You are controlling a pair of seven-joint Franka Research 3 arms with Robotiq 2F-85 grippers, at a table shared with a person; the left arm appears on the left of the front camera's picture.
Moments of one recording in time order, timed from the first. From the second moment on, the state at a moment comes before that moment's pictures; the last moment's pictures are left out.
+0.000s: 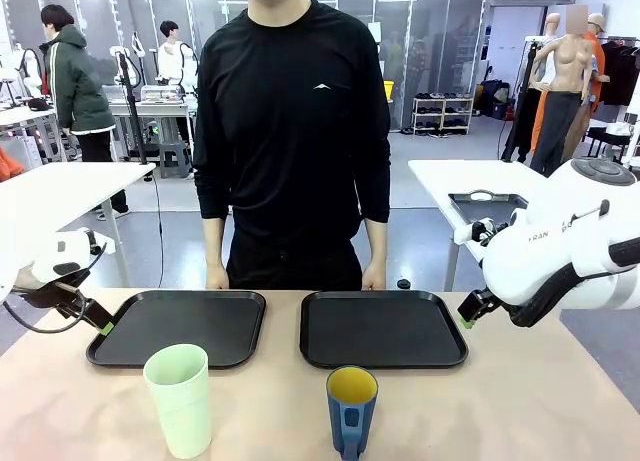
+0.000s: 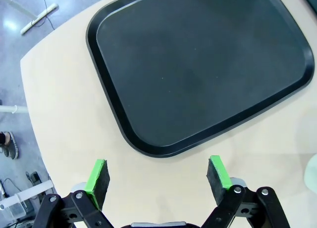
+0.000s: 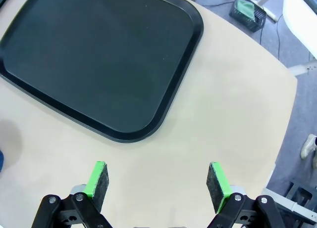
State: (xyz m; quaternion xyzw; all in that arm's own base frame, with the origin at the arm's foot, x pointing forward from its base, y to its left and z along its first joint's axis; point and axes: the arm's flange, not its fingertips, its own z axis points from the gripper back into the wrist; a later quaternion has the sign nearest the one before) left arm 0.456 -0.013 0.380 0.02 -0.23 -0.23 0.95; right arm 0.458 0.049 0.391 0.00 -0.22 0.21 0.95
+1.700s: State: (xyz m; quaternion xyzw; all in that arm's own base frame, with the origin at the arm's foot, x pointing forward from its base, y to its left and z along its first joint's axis) left arm 0.456 -0.014 0.380 0.02 -0.23 -0.23 0.95; right arm 0.457 0.050 0.391 0.00 -0.22 0.21 0.95
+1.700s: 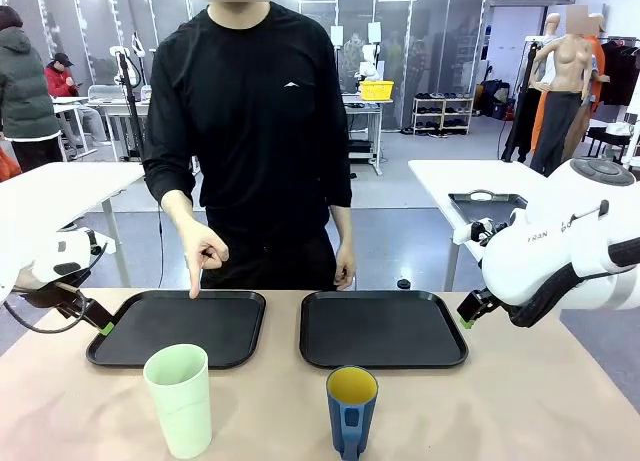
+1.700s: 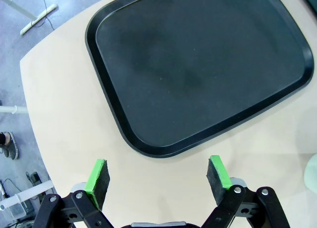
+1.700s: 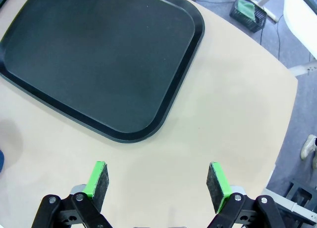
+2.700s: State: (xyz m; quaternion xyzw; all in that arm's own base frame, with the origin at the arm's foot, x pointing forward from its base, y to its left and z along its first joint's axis) left arm 0.454 -0.014 0.378 0.02 -0.23 -0.23 0.95; right arm 0.457 0.050 0.391 0.00 -0.22 0.21 0.95
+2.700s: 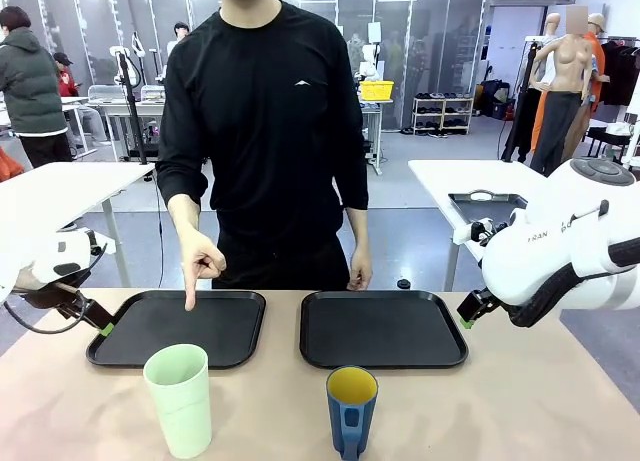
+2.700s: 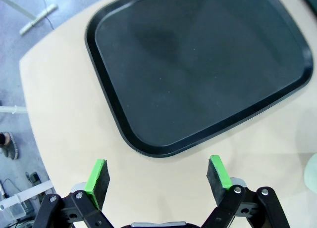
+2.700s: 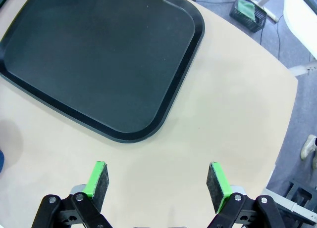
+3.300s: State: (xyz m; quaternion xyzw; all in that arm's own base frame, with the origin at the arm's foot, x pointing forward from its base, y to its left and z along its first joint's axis) left arm 0.451 0.024 0.344 0.03 -0.21 -0.36 0.91; right arm 0.457 0.050 0.391 0.00 -0.22 0.21 0.95
